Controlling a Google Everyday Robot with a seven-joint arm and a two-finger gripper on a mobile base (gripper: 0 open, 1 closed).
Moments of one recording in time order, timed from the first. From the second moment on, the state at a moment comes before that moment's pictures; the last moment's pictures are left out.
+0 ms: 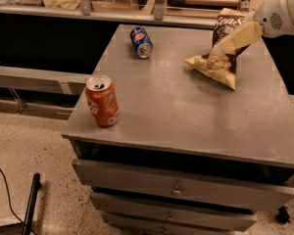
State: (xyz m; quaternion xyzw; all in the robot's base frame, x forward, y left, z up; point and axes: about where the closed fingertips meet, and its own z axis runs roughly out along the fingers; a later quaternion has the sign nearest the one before) arm 0.656 -0.237 0.962 -0.39 0.81 0.14 0.40
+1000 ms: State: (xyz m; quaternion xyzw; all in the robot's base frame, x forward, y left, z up) arm 0.656 -0.280 0.946 -0.19 0.87 0.11 0.44
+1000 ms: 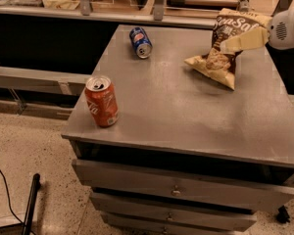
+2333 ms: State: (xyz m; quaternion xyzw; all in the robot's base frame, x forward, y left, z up) arm 0.691 -0.300 0.897 0.02 0.89 0.13 0.43
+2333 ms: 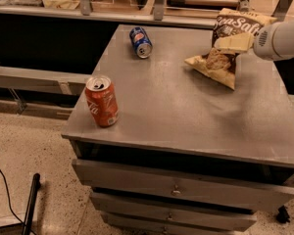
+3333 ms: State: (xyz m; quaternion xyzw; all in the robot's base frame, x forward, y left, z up) arm 0.700 -0.299 0.889 0.00 0.90 0.14 0.42
